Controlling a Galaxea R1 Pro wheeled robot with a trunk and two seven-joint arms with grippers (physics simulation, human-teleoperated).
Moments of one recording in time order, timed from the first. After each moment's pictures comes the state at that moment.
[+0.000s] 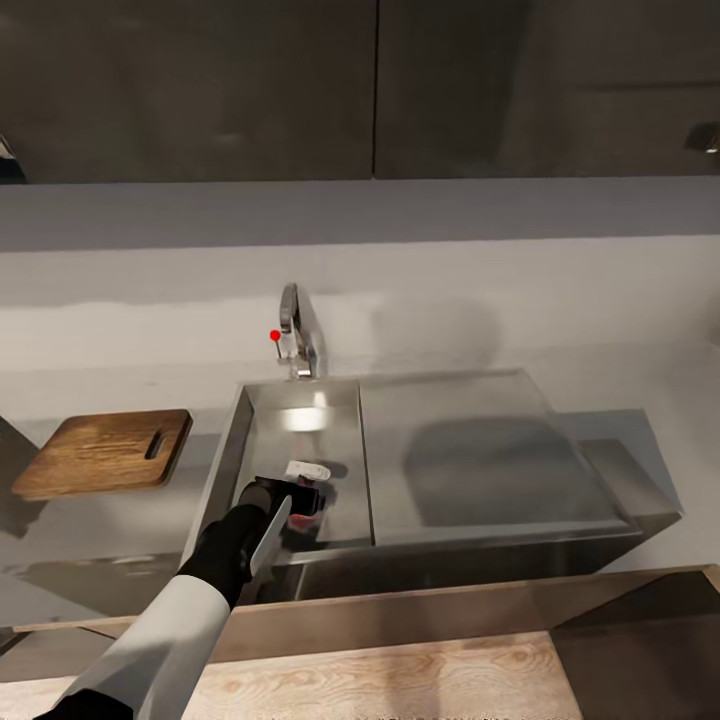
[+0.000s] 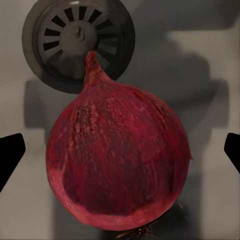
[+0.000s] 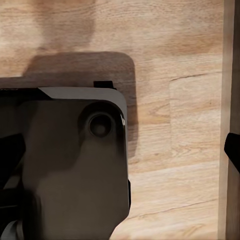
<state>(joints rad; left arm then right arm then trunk) -0.75 -0.11 -0.22 -0.85 0.06 0.75 0.08 -0.23 0.03 -0.50 -0.02 0.50 -0.30 -0.15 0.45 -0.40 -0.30</state>
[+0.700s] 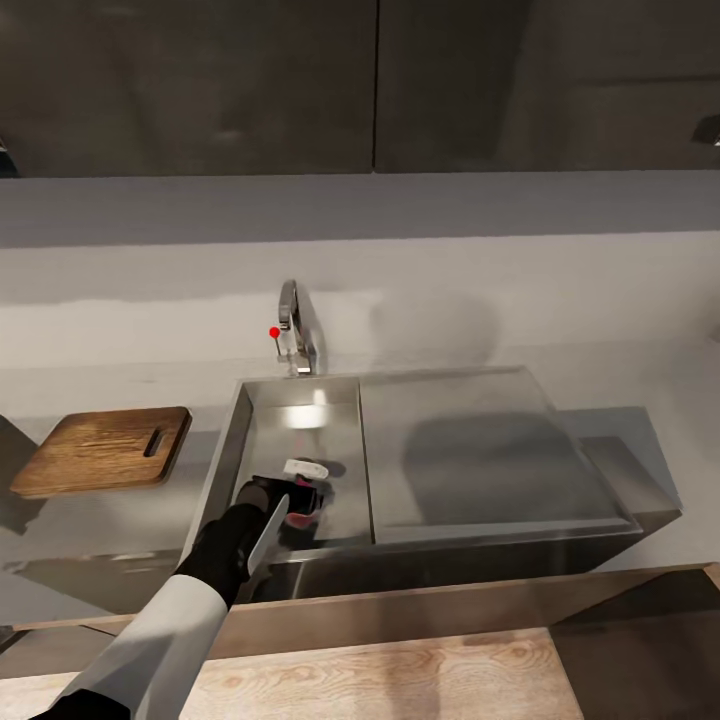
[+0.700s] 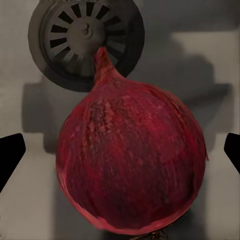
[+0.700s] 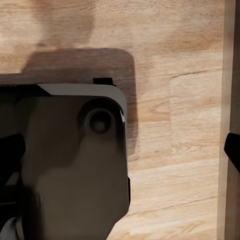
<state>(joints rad) -0.75 -0.10 -0.22 -0.86 0.06 0.76 0.08 -0.23 0.03 -0.50 -0.02 0.50 -0.30 -0.15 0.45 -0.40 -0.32</state>
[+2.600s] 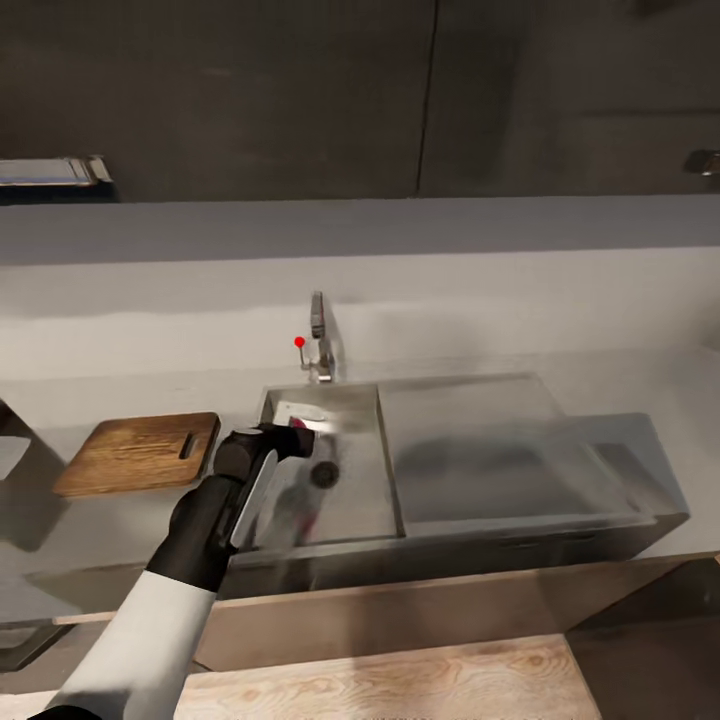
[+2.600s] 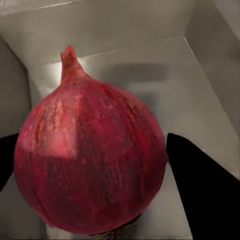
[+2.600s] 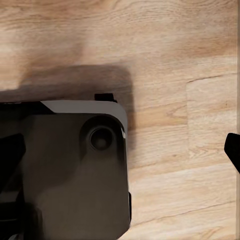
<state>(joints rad) -0.75 -0.10 -0.22 -1.30 0.05 0.90 0.08 -0.23 0.03 -0.50 -0.02 0.50 -0.30 -0.15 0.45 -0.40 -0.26</state>
